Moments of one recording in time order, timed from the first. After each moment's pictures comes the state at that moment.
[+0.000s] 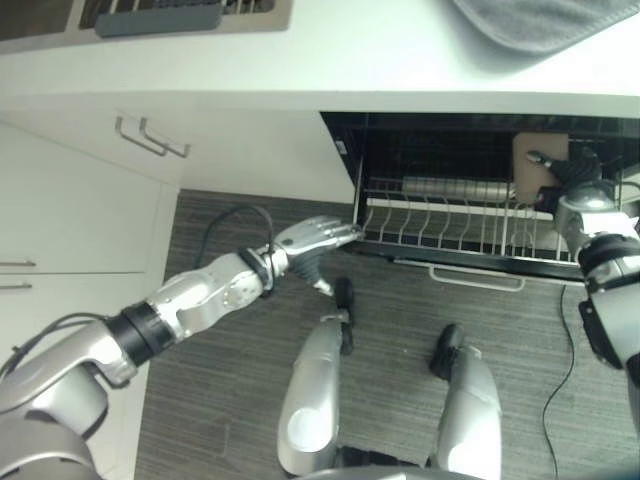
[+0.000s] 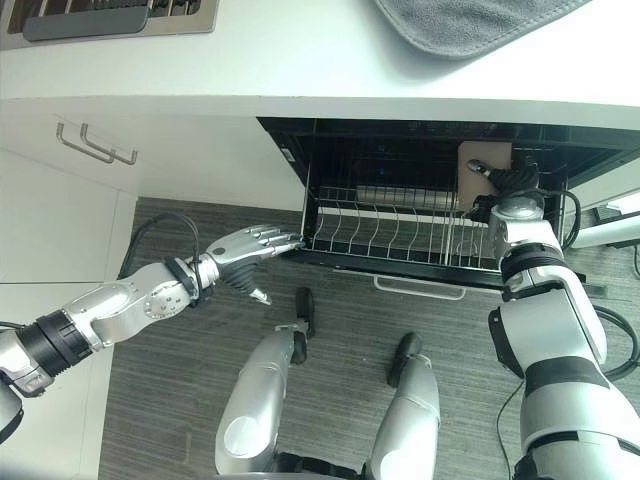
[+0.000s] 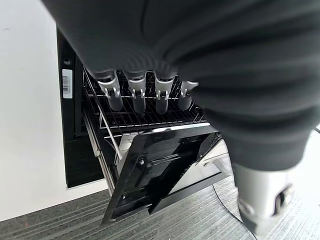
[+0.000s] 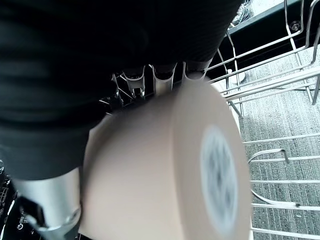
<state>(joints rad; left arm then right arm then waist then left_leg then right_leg) -0.72 0.95 -0.92 0.04 0.42 -0.16 0.06 -1.11 -0.67 0.34 1.24 0.52 0.11 -0.30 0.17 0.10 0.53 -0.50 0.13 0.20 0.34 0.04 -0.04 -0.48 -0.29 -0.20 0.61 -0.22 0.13</state>
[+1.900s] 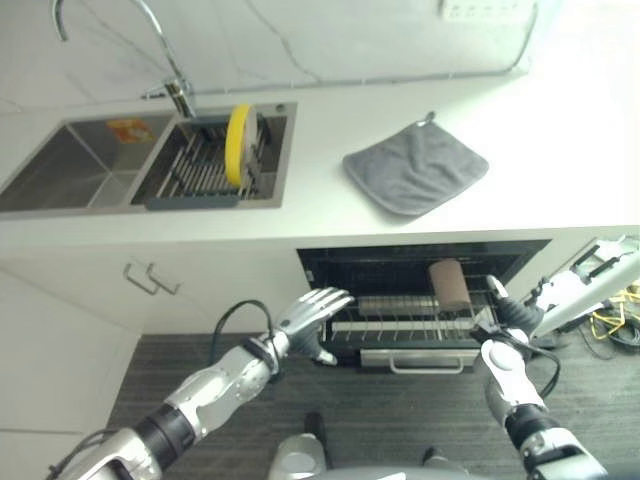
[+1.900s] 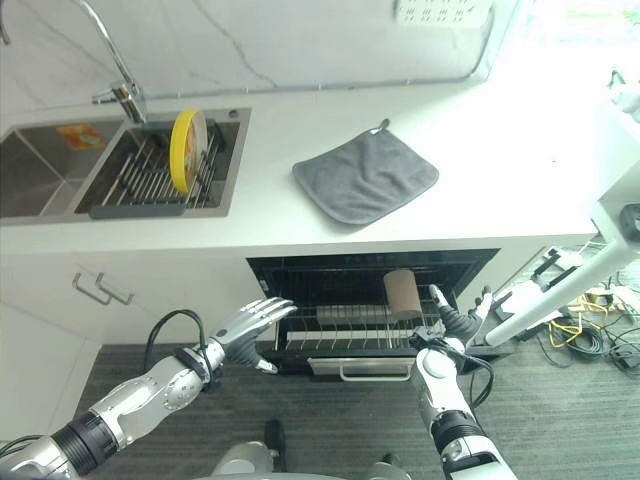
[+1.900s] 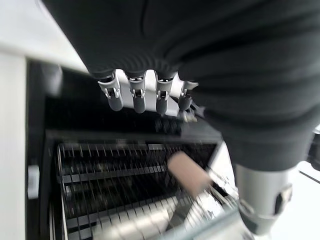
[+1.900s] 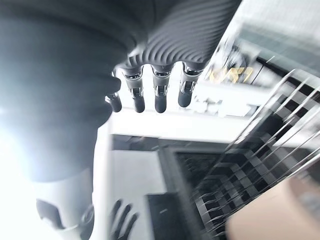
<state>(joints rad) -0.14 0.70 -0.62 0.08 0.65 -0.15 0.21 -0.18 -0.28 0.17 0.57 0.41 -0.47 -0.72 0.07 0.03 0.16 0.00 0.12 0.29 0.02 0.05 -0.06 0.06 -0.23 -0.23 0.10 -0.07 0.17</state>
